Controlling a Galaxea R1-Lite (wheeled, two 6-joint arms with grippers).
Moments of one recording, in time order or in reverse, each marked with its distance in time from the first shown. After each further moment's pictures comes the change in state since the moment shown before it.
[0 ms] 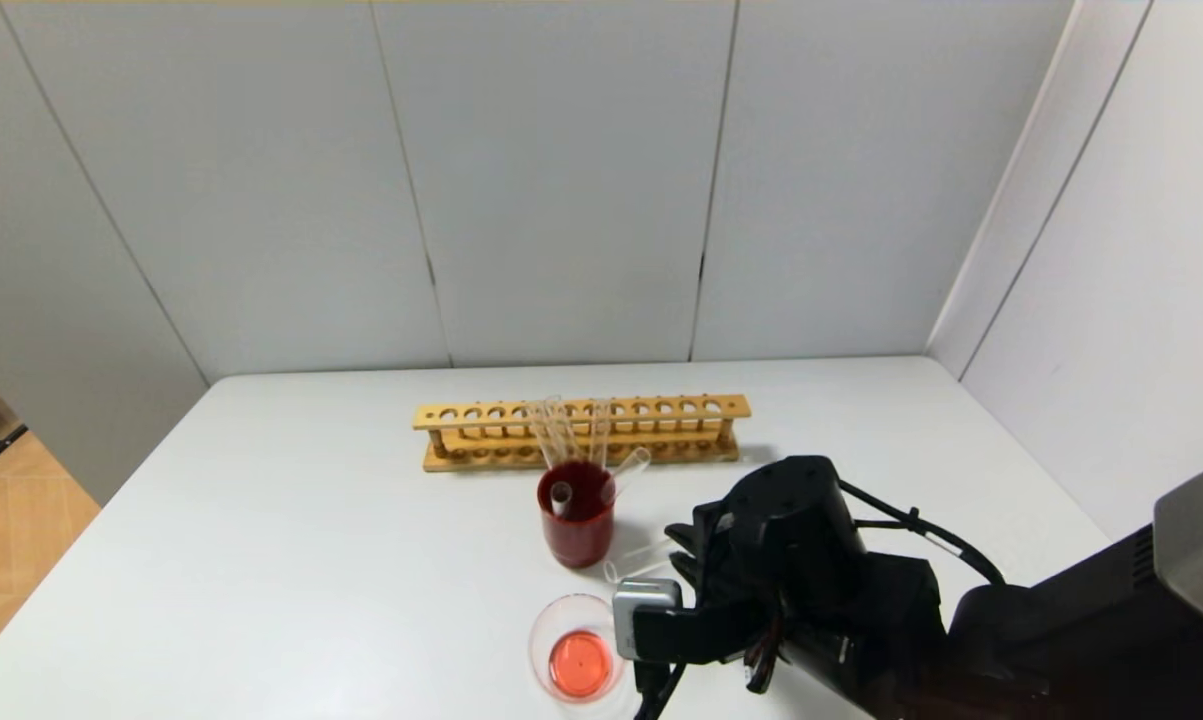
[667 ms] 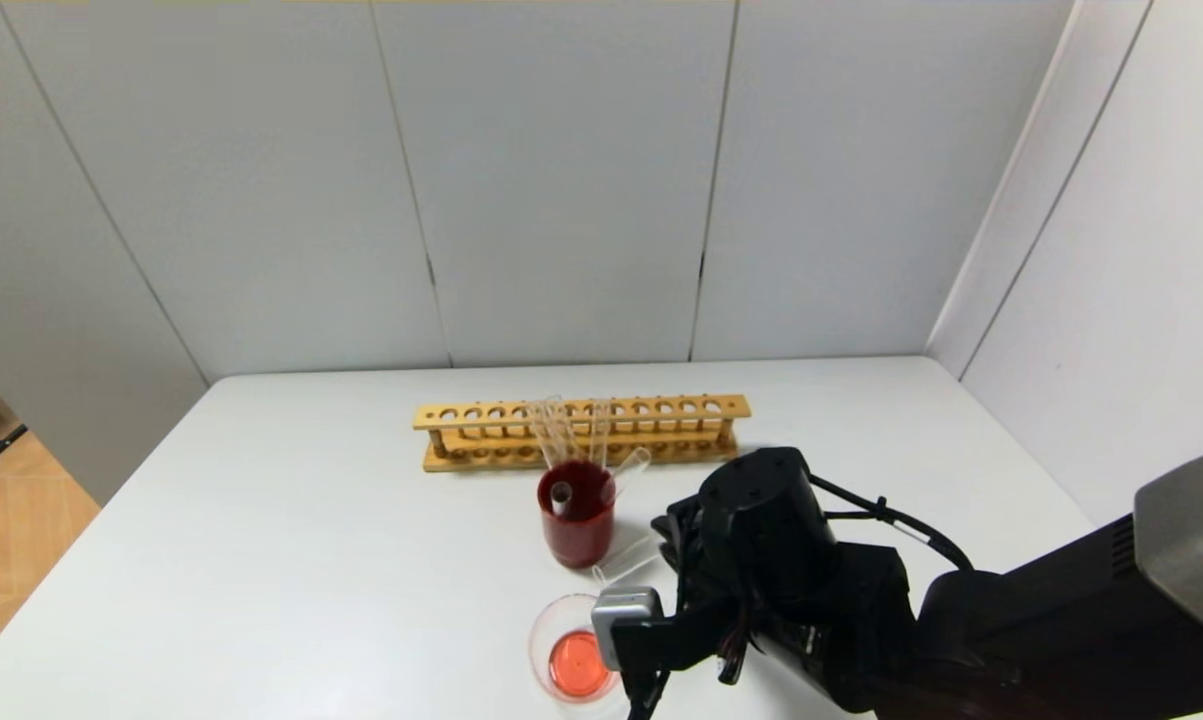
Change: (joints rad) left arm 0.000 0.000 0.000 0.000 0.000 0.000; right arm 0.027 0.023 -0.060 0.033 -0.050 -0.149
